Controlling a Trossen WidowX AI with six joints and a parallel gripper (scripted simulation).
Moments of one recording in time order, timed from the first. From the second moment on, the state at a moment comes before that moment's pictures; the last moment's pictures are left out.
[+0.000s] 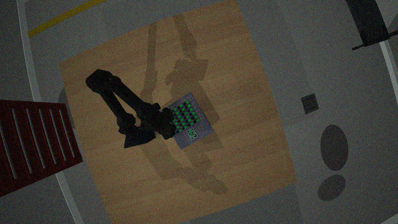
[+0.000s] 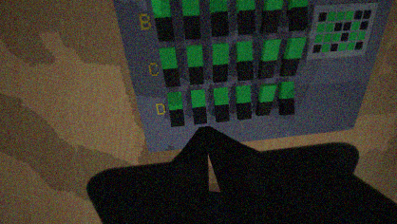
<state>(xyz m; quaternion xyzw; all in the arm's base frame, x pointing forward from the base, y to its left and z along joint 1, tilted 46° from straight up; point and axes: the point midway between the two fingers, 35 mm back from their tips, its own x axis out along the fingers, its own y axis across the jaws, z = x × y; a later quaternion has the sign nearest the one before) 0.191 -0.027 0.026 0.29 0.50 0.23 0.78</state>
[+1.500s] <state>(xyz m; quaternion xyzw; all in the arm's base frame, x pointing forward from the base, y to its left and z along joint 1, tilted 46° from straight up) 0.203 -0.007 0.008 0.29 0.49 0.23 0.79</state>
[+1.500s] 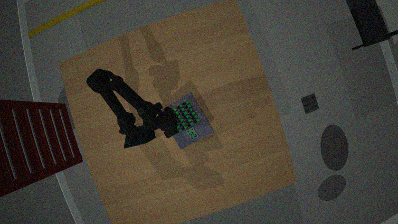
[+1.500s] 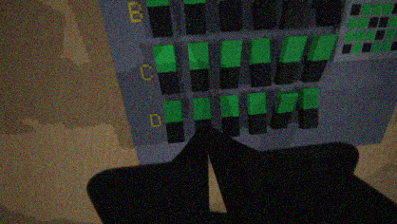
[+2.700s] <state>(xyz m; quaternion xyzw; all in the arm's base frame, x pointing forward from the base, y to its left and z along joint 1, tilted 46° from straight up) 0.204 -0.005 0.007 0.29 0.49 0.23 0.79</state>
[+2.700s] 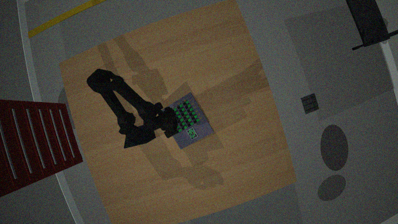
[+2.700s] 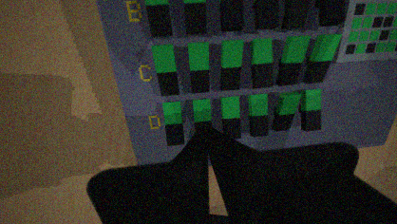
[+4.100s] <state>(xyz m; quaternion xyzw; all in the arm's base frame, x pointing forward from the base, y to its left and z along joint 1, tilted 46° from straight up) 0.183 -0.068 0.027 0.29 0.50 0.23 0.78</state>
